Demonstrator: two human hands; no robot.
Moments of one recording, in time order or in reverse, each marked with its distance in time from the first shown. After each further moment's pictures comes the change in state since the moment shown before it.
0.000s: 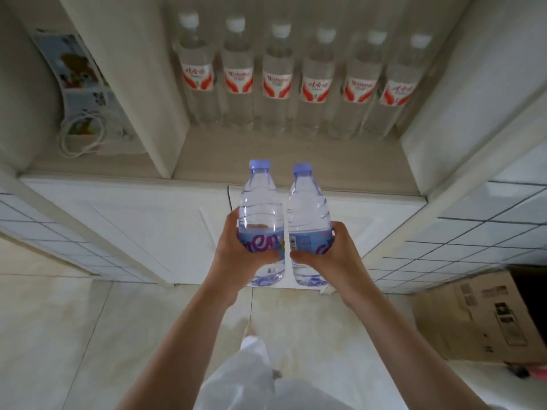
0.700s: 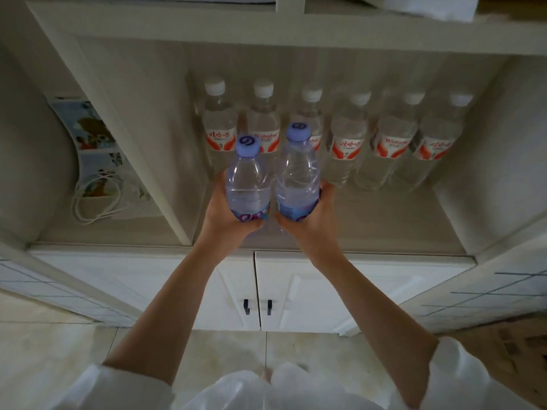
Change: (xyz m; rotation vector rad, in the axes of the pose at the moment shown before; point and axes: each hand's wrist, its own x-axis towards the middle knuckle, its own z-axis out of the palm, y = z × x) left_hand 0.163 0.075 -0.067 0.196 0.073 0.459; right_hand 0.151 -0.100 0.079 0.203 0.209 -0.533
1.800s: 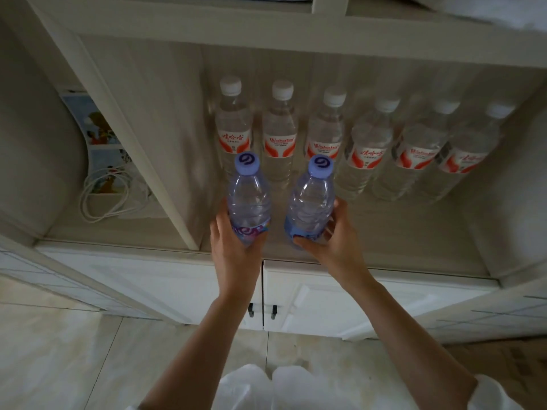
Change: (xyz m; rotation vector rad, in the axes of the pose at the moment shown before) left_hand -0.029 -0.033 0.025 0.241 0.409 -0.045; right_hand 0.000 0.019 -0.019 -0.066 -0.222 0.051
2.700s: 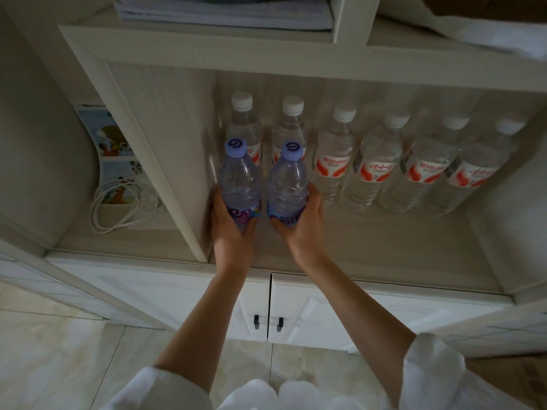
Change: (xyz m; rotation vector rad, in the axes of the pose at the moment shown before) left_hand 0.057 -0.017 0.007 0.015 -0.031 -0.047; right_hand 0.050 -0.008 0.071 -0.059 0.191 -0.052
